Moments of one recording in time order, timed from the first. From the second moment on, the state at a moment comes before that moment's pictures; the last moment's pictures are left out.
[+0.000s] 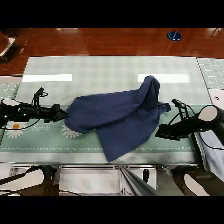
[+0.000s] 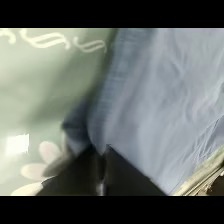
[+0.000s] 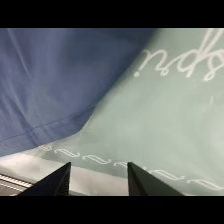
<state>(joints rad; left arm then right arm) 0.30 -1.35 0.67 0.69 -1.13 -1.03 0.04 -0.94 0.55 -1.13 1.28 1.54</state>
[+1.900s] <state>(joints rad) 0.45 -0.96 1.15 -0.02 -1.07 -0.87 0.09 -1.19 1.85 -1.01 1.30 1.47</state>
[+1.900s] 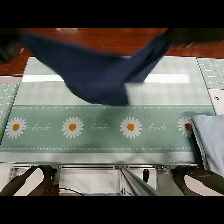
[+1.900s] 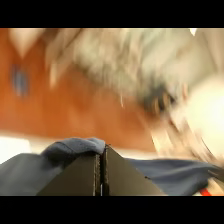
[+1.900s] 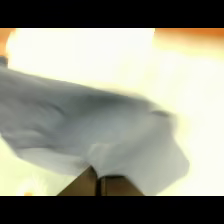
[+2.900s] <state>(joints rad) 0.40 -0.34 1.41 1.19 -1.02 -1.43 0.05 -0.66 1.71 -1.44 1.72 1.61</state>
